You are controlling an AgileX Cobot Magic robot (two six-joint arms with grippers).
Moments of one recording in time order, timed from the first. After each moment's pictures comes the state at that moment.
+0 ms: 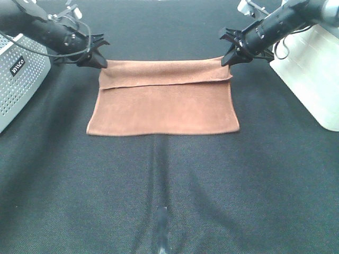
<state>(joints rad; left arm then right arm) -0.09 2.52 -2.14 -0.70 0.72 0.32 0.05 2.56 -2.25 0.62 0.89 -0.32</state>
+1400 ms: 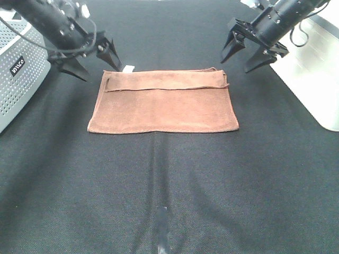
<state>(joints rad) -0.12 2.39 -2.12 -0.51 1.10 0.15 0.05 2.38 -2.14 0.53 1.21 -0.27</state>
